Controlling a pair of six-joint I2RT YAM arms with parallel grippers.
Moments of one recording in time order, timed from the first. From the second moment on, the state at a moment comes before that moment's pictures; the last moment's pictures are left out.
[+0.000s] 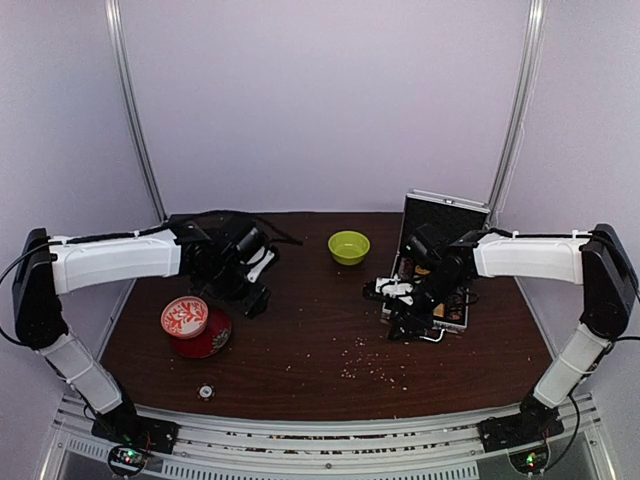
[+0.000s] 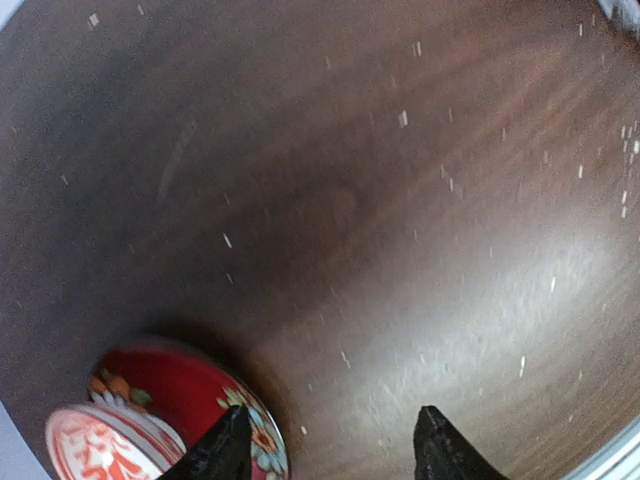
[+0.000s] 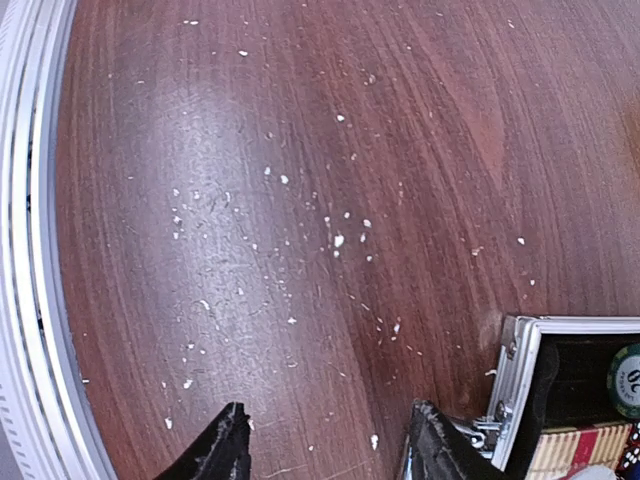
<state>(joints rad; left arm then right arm) -0.81 1.60 1.20 -0.74 -0.17 -0.15 0.63 1.63 1.09 -0.68 -0.41 -0.63</state>
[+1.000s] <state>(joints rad) -0.90 1.44 0.78 -1.01 0.01 -0.47 0.63 1.63 1.07 -0.63 -0.46 -0.68</state>
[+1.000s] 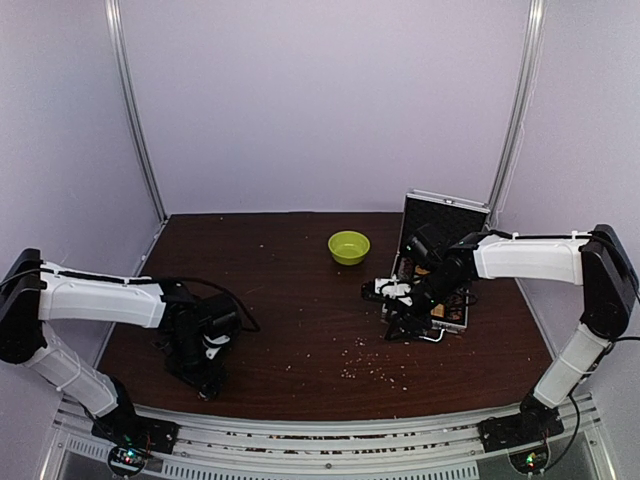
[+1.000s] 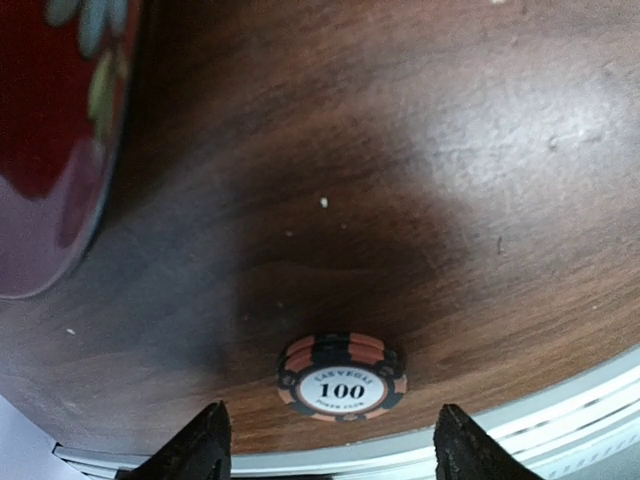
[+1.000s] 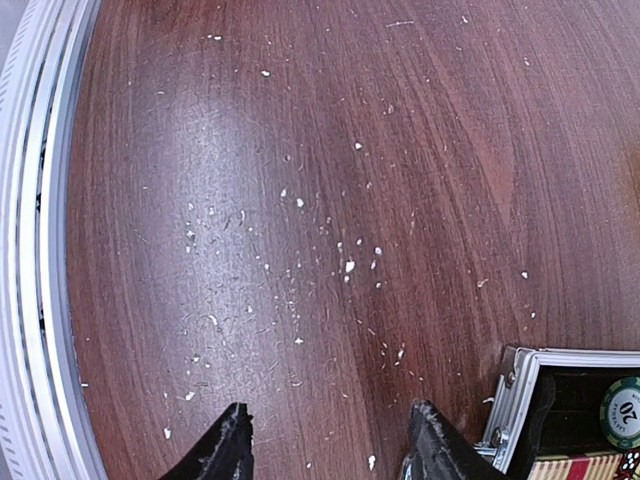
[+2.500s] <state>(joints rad) -1.03 2.15 1.65 -0.86 0.08 -0.26 0.45 1.59 1.07 -0.64 -0.50 -0.66</state>
